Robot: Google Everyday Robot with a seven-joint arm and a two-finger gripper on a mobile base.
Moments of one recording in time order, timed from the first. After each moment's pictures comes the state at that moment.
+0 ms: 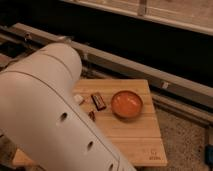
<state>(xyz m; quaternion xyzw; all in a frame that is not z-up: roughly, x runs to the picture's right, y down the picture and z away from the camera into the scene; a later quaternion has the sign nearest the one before) -0.359 0.240 0.722 -0.26 0.10 0.26 0.92</state>
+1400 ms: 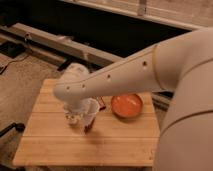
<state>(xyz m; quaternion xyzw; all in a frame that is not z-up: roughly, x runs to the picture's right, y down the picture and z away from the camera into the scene) -0.093 0.111 0.673 -0.26 0.08 0.36 0.89</state>
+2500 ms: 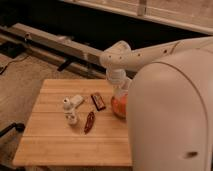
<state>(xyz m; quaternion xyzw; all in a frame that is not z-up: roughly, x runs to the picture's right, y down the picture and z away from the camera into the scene) 0.069 0.001 0.795 -0.17 0.17 0.56 0.79</state>
